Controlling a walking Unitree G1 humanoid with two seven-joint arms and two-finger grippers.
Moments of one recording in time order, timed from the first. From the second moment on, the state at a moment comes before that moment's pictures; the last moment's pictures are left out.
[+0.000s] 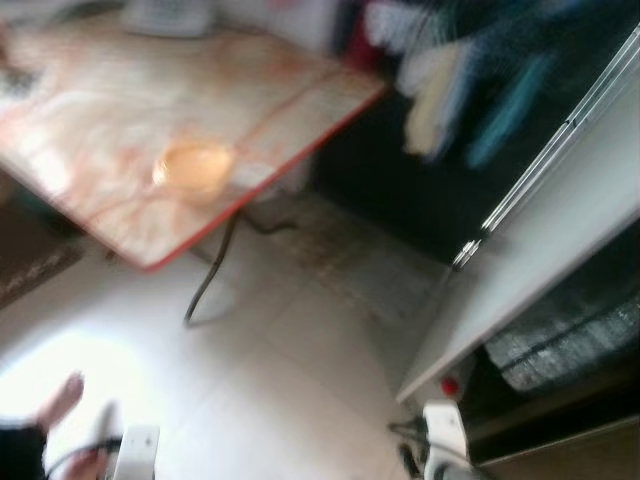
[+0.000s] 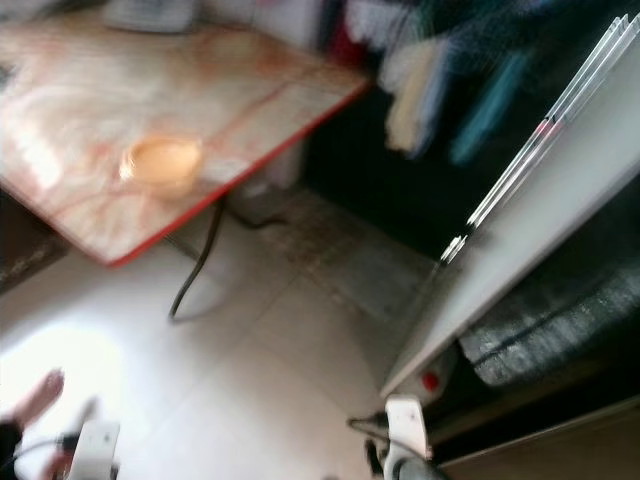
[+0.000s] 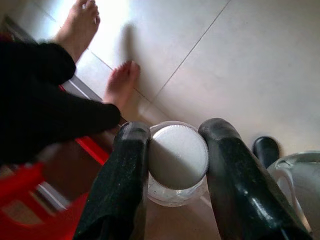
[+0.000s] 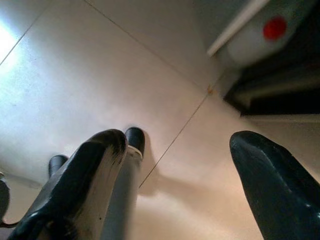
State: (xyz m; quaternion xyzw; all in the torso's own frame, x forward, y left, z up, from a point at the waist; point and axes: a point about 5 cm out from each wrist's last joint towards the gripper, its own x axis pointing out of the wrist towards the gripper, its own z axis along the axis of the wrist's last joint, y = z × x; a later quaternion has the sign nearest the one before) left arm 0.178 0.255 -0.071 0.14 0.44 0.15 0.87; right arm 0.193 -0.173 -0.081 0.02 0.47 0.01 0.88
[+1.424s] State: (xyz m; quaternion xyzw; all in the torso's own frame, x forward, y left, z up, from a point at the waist) left arm 0.192 0.244 -0.067 0.13 0.43 0.12 0.89; right arm 0.196 -0.176 -0.080 0.01 0.47 0.01 0.88
